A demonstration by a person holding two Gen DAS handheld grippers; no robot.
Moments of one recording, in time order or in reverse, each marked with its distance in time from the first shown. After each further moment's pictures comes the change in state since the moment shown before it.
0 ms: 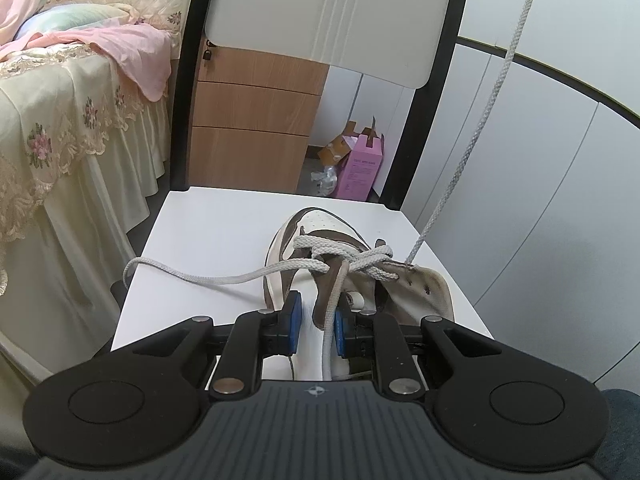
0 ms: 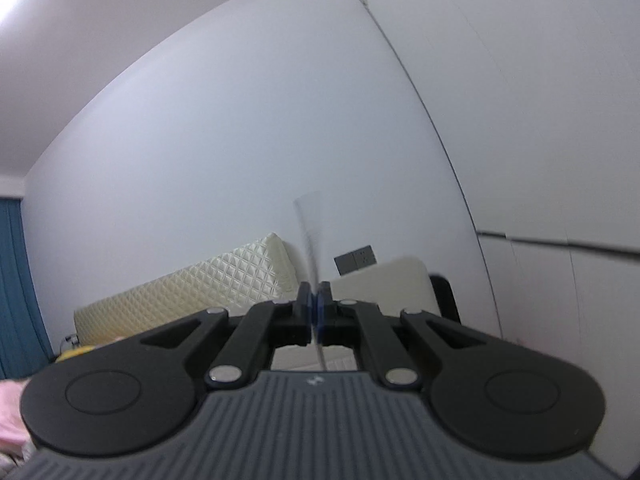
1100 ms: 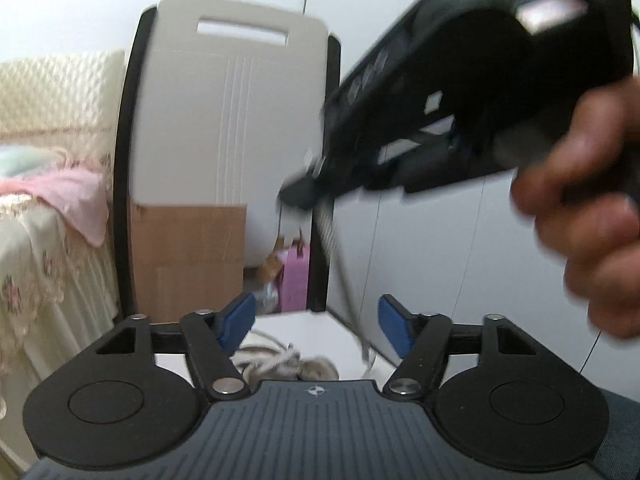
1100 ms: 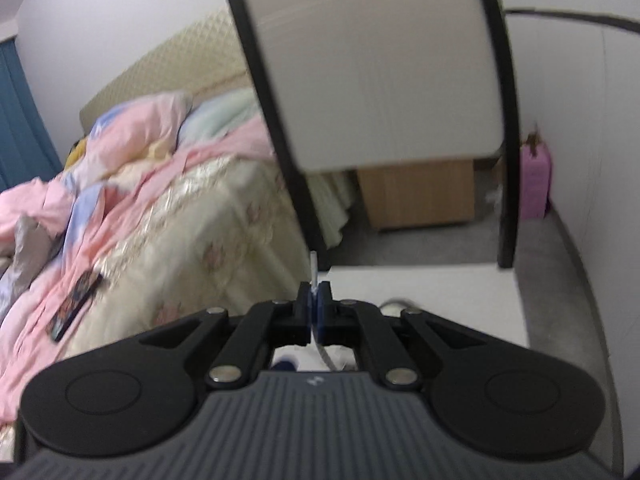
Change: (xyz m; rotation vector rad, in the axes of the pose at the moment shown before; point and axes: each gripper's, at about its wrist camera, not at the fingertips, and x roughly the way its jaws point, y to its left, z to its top) left arm -0.066 -0.039 -0.008 0.224 -0.376 -0.162; right arm -0.030 -0.003 -0.232 -0.023 0.721 0.039
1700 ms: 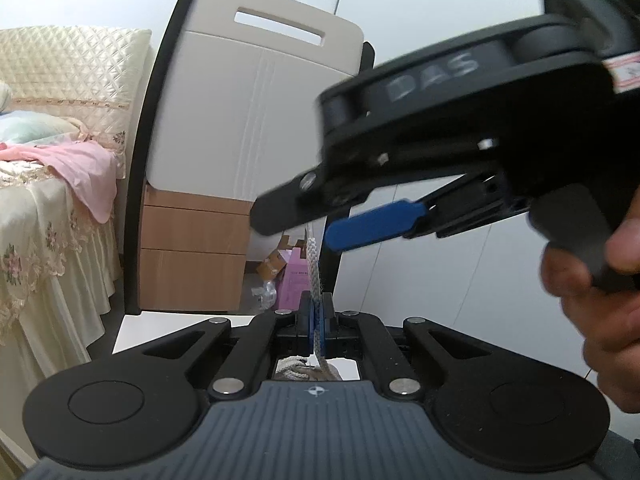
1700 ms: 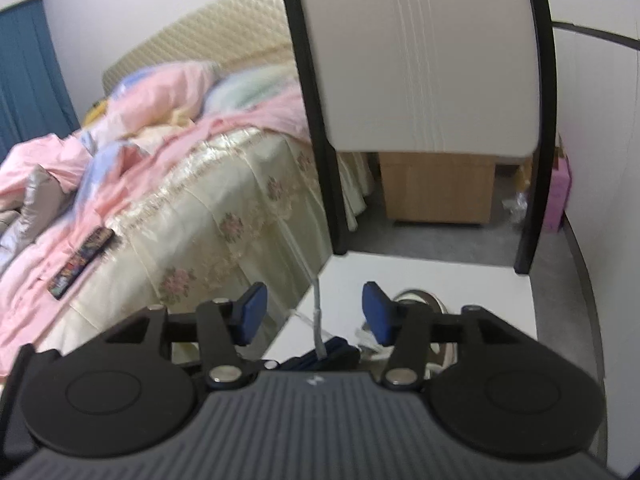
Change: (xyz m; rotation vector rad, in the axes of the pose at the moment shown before) left arm 0.005 0.022 0.004 -0.122 0.005 0.011; right arm 0.004 0.022 -0.017 -0.118 0.022 0.038
